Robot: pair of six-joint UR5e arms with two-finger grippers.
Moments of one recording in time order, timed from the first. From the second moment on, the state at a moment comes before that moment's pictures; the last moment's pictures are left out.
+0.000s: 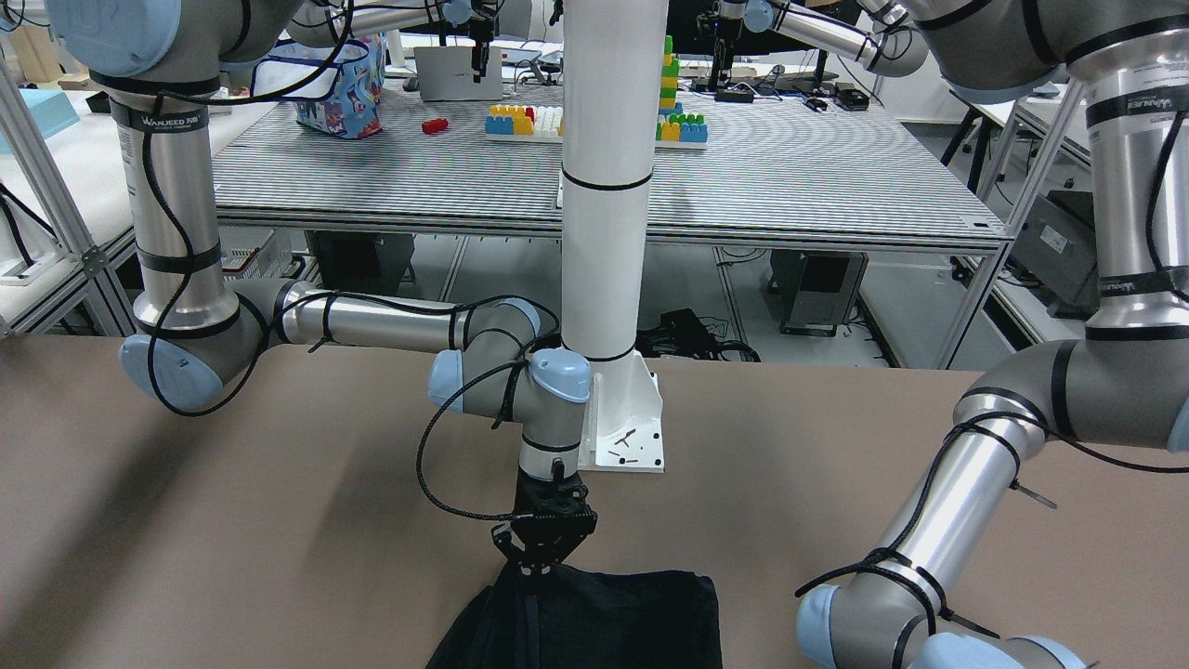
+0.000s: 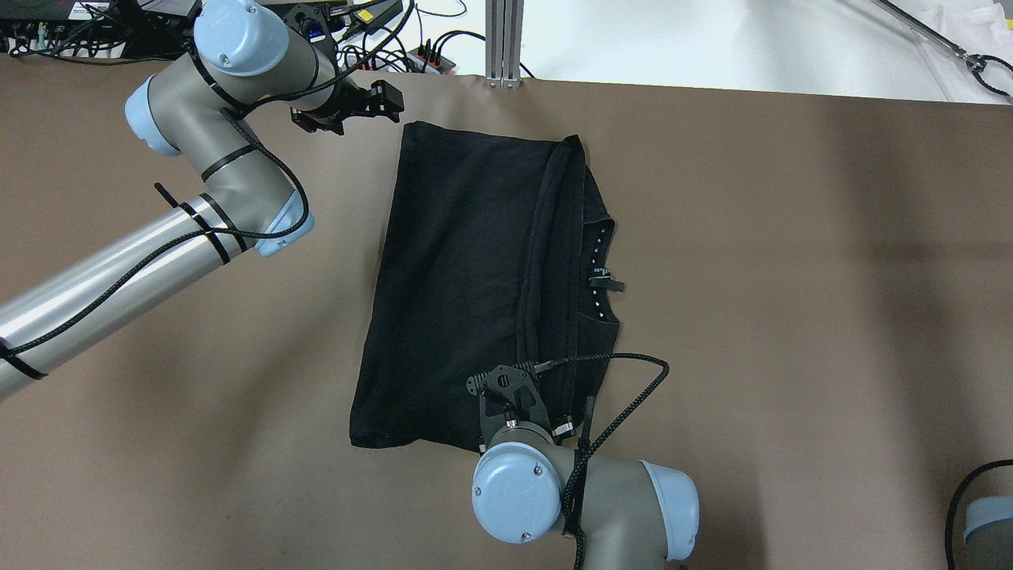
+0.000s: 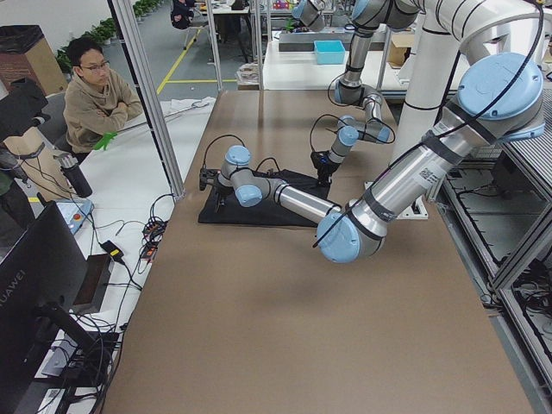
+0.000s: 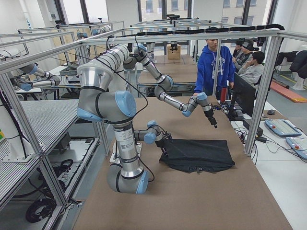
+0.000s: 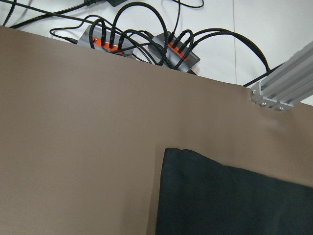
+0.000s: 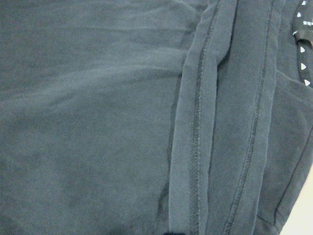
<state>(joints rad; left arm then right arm) -0.95 -2.44 -1.09 -2.23 -1.92 -1.22 0.24 -0.94 1.75 -1.64 1.34 1.14</state>
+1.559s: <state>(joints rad) -0.95 -2.44 -1.09 -2.23 -1.91 -1.22 0.19 -1.25 2.05 -1.65 1.39 1.25</state>
